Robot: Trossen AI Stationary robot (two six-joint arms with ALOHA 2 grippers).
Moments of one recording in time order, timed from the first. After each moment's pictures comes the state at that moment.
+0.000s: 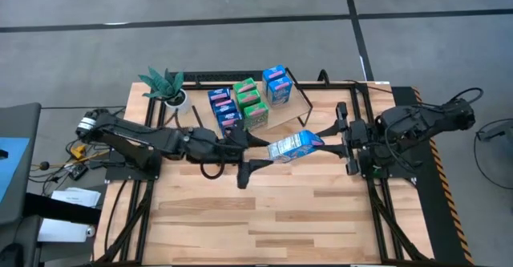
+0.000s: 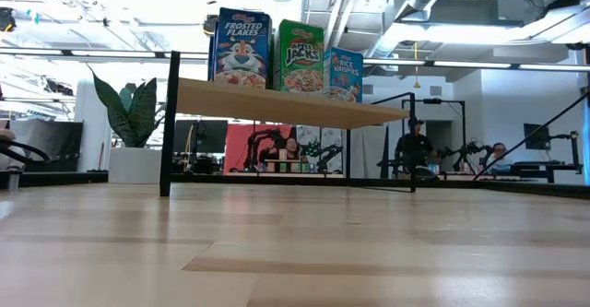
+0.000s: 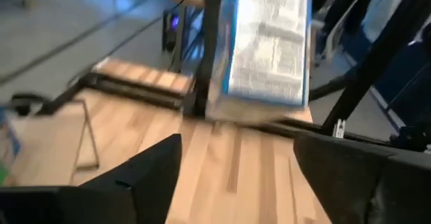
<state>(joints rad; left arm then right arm) -0.25 1.45 1.38 -0.09 -0.39 -0.26 0.34 0.89 1.13 -0.34 0.28 -0.12</state>
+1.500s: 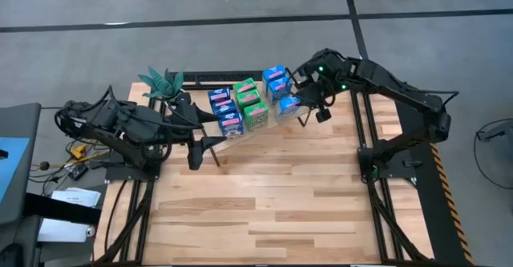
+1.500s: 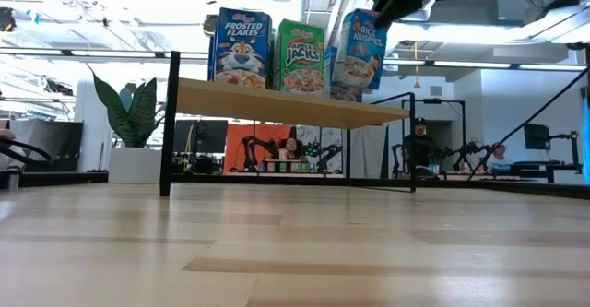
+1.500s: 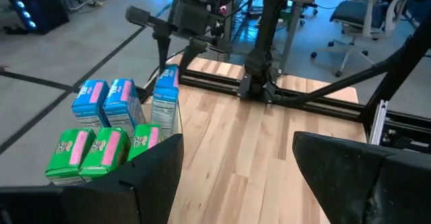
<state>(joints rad) -0.35 1.30 1.78 -0.83 -0.63 -0.27 -0.45 1.40 1.55 -0.99 -0.19 -0.91</state>
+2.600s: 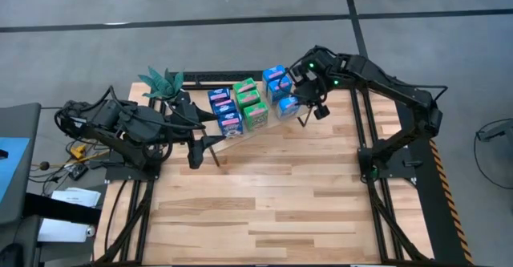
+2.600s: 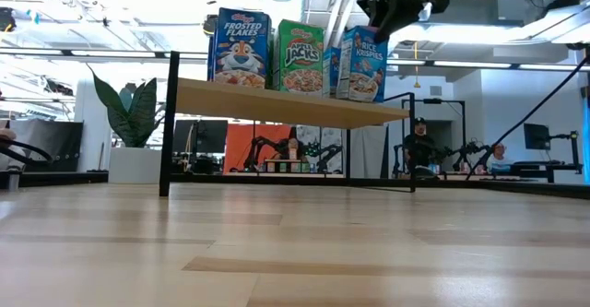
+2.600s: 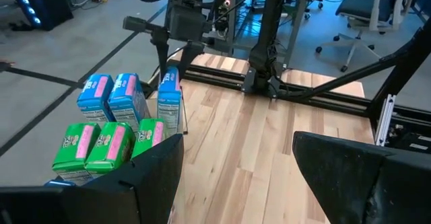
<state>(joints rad) -0.35 1.30 1.78 -0.86 -0.64 -0.27 -0.48 1.48 1.60 -1.06 -0.21 -1.00</state>
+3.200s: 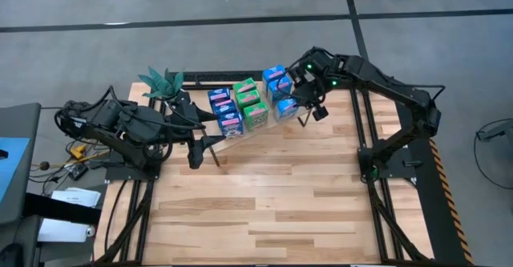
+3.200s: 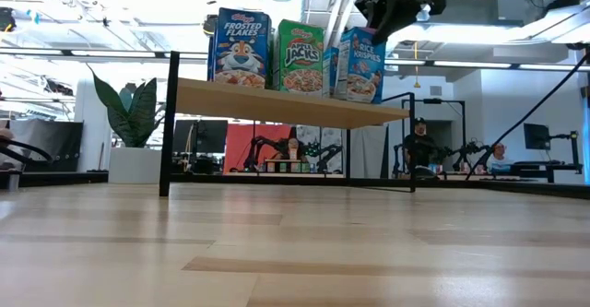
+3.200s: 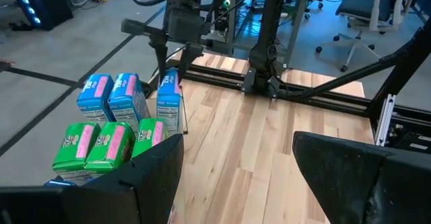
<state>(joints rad) -0.35 1.30 1.78 -0.86 -0.64 -0.27 -0.48 1.49 1.60 -1.05 -0.23 -0.99</state>
